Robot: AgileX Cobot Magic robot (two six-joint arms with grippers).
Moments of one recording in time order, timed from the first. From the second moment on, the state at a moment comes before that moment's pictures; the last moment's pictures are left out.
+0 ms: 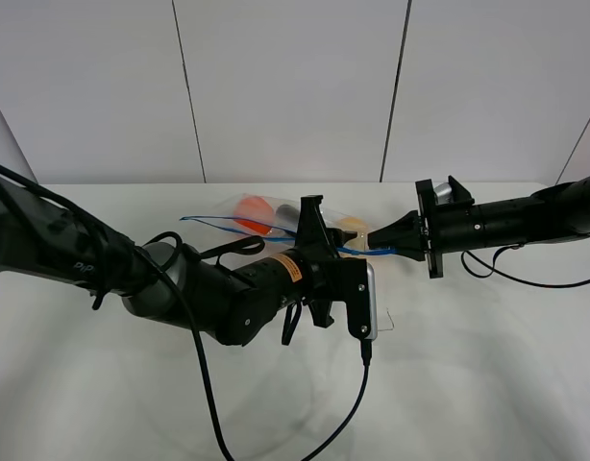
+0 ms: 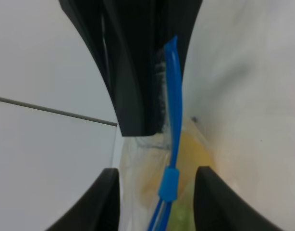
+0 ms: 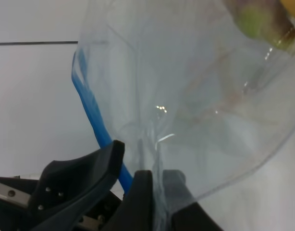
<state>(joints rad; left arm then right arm) -0.86 2.05 -0.99 -0.17 -0.80 1.28 -0.08 2.12 -1.12 1.46 1.20 -0.97</state>
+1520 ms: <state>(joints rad) -0.89 2.05 -0.99 -0.17 -0.79 1.31 -0.08 2.12 -1.12 1.45 1.20 -0.97</state>
